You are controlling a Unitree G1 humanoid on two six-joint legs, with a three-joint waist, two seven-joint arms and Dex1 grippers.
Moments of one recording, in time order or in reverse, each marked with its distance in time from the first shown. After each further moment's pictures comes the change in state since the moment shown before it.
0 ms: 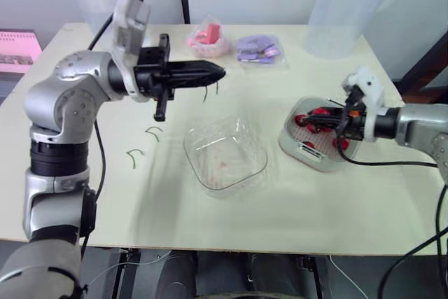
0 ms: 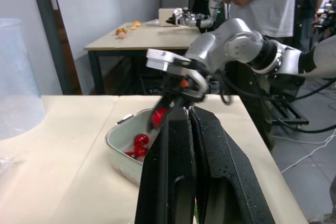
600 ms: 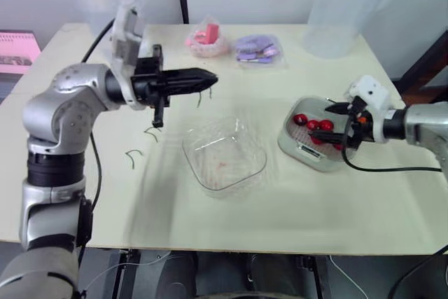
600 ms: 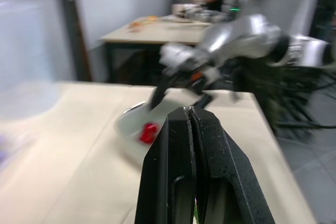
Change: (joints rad) left arm 0.120 0.022 0.059 -0.036 0.000 0.019 0.110; right arm -0.006 -0.072 0.053 -0.026 -0.144 -0.152 0.166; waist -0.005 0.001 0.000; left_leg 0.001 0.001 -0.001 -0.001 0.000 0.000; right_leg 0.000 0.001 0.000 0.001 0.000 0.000
